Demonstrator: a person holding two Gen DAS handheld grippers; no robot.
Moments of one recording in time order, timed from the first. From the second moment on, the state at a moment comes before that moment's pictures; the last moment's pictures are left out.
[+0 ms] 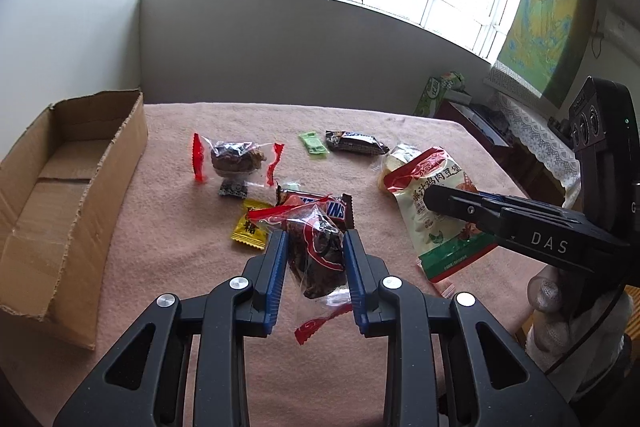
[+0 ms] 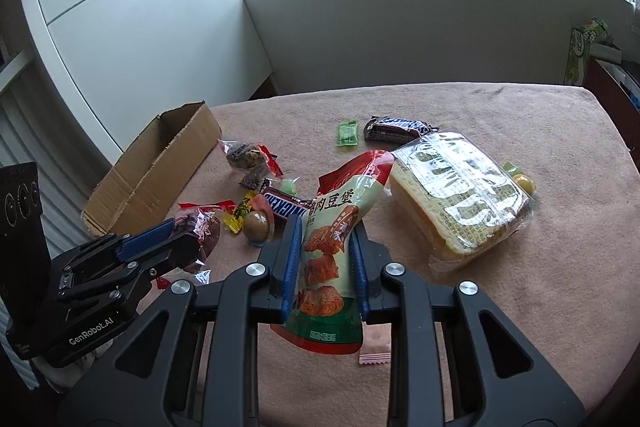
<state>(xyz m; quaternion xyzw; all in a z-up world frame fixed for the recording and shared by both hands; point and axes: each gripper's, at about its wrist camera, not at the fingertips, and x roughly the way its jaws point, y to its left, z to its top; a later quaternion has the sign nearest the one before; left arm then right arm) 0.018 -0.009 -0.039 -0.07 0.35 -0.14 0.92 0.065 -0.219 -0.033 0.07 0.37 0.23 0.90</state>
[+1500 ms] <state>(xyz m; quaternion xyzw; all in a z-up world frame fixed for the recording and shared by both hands) 0.028 0.218 -0.043 -0.16 0.32 0.06 0.93 0.152 0.075 -0.015 0.01 0.38 0.36 0.85</state>
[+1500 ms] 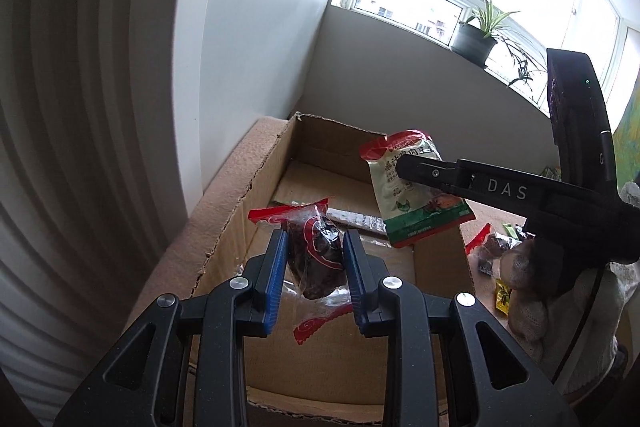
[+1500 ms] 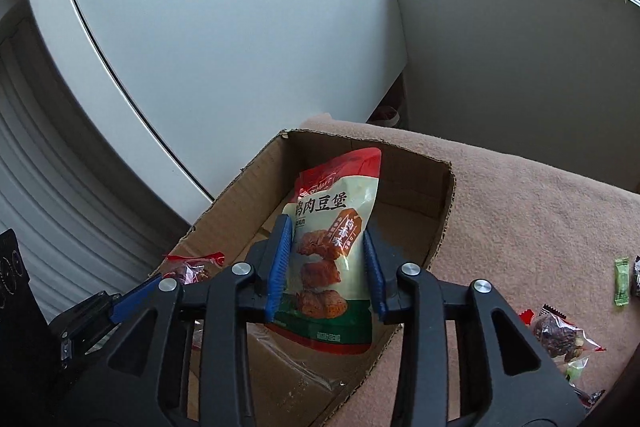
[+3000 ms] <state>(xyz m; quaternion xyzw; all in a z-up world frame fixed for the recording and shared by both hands) 0.039 0.071 -0.026 -0.10 0.33 -0.07 0.93 0.068 -0.184 -0.024 0.02 0.38 0.25 0.89</state>
